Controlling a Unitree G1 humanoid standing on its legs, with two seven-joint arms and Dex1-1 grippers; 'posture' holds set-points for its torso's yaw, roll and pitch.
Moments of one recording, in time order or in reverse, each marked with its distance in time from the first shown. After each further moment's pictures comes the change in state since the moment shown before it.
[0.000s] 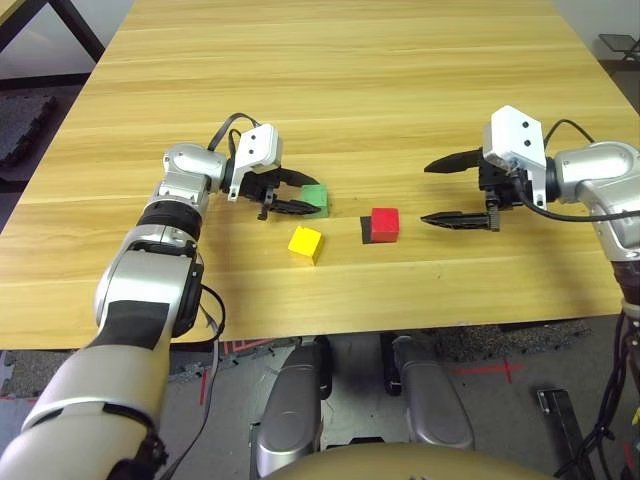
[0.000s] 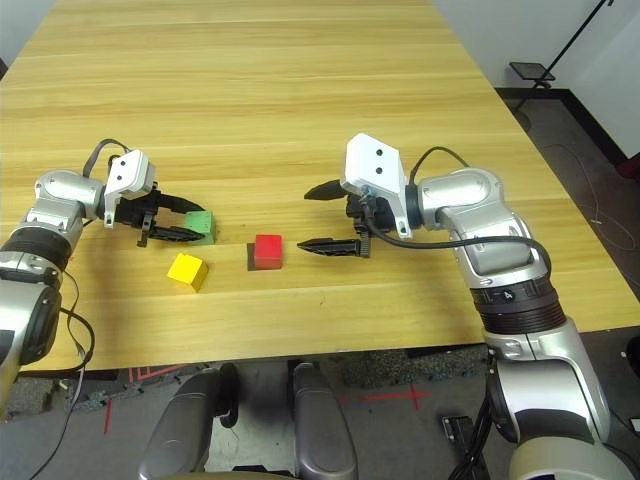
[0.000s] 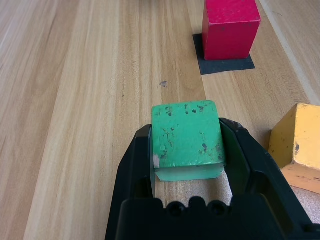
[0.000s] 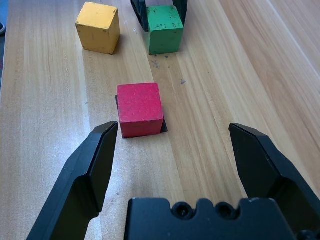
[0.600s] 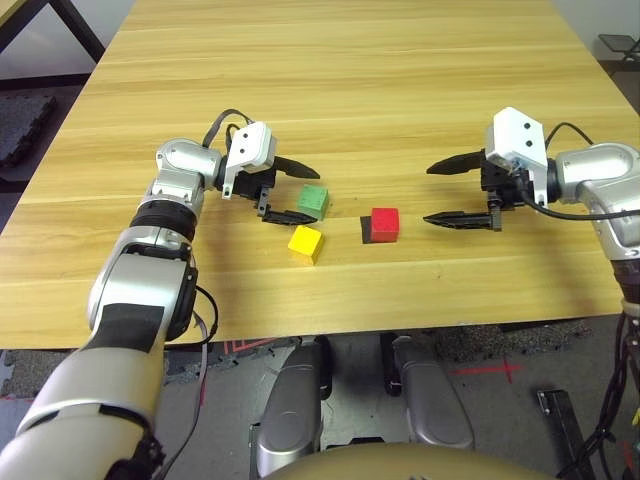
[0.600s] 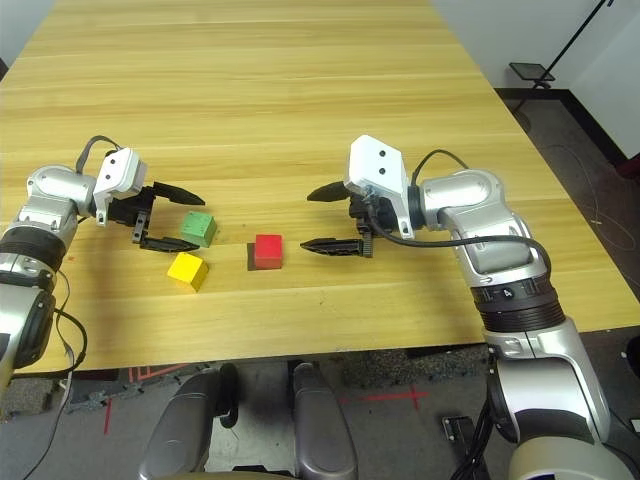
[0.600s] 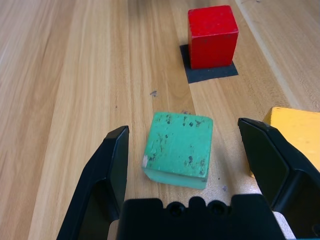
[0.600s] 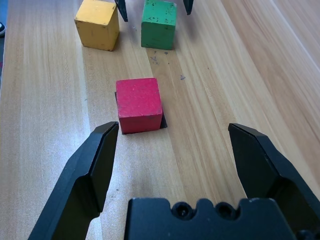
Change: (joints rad) left arm 0.011 0.022 -0.024 -0.039 -0.064 0.003 -0.048; right arm -0.005 0.000 0.000 0.044 -0.001 -0.022 0.016
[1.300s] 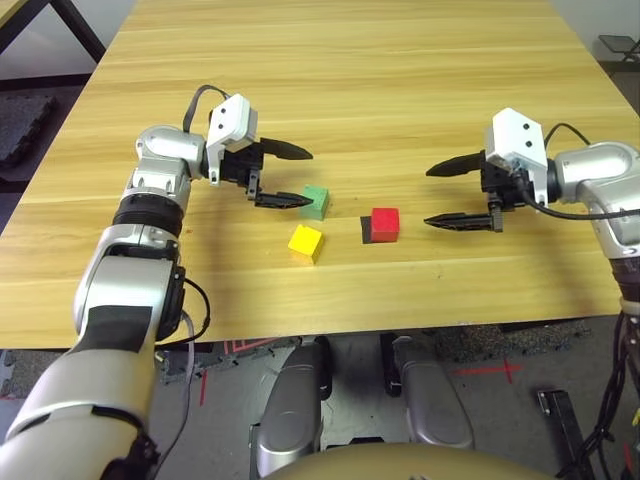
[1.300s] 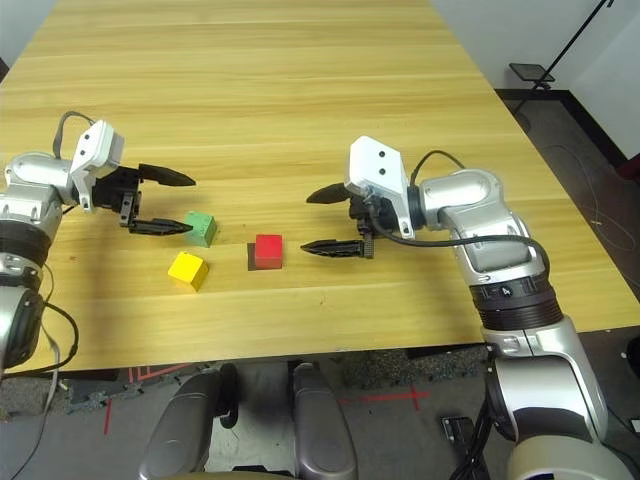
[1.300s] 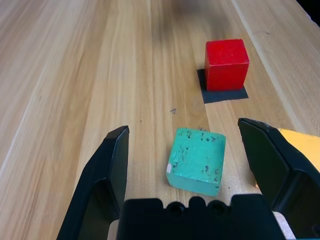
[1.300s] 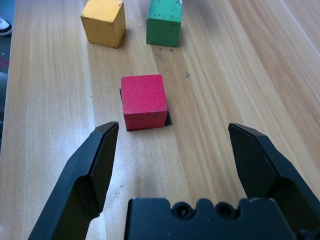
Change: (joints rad) left arm 0.010 0.046 0.008 -0.126 -0.088 0.110 -0.016; right arm 0.000 0.000 0.000 0.021 -0.006 -0.013 0.023
